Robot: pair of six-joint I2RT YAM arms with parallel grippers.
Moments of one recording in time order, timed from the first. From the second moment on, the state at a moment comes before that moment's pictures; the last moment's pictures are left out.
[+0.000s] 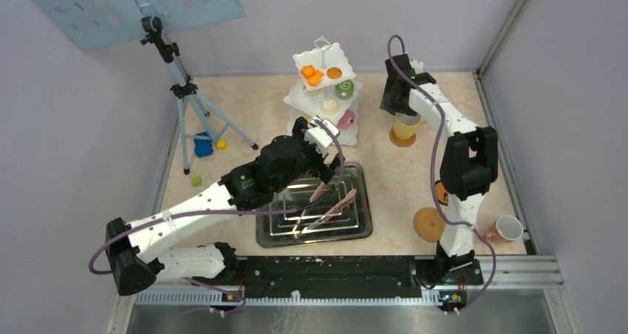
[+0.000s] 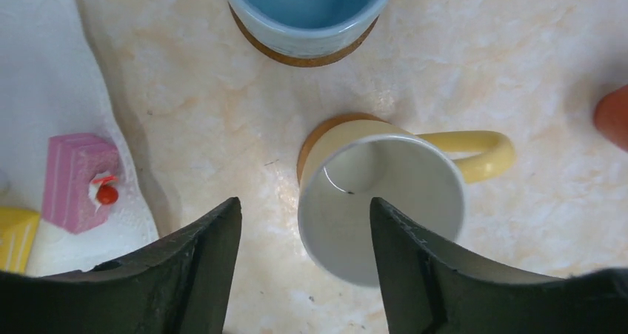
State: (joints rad) left arm -0.99 1.13 1.02 -0.15 -0.23 0.10; right arm 0.29 2.02 1.76 -0.75 0.37 0.50
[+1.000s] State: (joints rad) left arm -0.99 1.14 1.02 -0.15 -0.22 0.10; right arm -0.21 1.15 0.60 -0.56 0.20 0.67
